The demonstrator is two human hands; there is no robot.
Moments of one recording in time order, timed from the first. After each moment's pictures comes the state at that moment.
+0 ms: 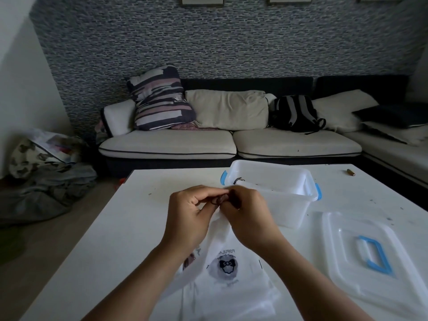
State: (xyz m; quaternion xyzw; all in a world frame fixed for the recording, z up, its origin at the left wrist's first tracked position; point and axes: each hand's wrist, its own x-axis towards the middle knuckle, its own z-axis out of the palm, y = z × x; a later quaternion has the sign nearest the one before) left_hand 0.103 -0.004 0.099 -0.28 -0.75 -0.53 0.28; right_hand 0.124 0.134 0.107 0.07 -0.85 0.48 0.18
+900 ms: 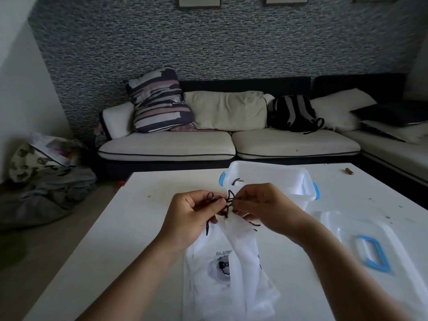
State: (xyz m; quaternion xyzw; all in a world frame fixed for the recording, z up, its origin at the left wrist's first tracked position) left_hand 0.099 -0.004 0.099 -0.17 -0.70 -0.69 0.05; right_hand 0.122 0.187 0.125 0.09 -0.82 0.57 -0.01
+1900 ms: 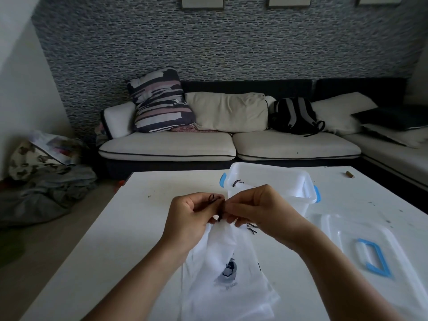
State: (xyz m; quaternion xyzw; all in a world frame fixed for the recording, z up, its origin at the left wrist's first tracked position) left_hand 0.104 0.000 0.097 -0.11 -0.70 -0.71 0.05; right_hand 0.125 0.178 0.125 0.16 -0.79 0.60 0.00
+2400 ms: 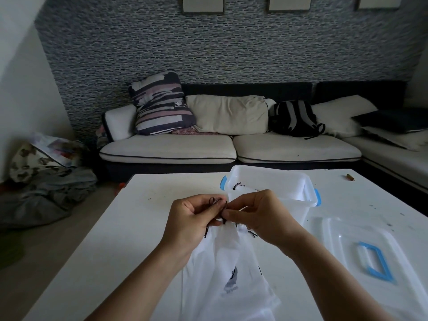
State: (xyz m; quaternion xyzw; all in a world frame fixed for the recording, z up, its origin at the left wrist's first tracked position) left_hand 0.112 0.004 0.107 -0.11 -0.64 -0.76 0.05; right_hand 0.126 0.173 0.123 0.10 -0.80 0.59 0.03
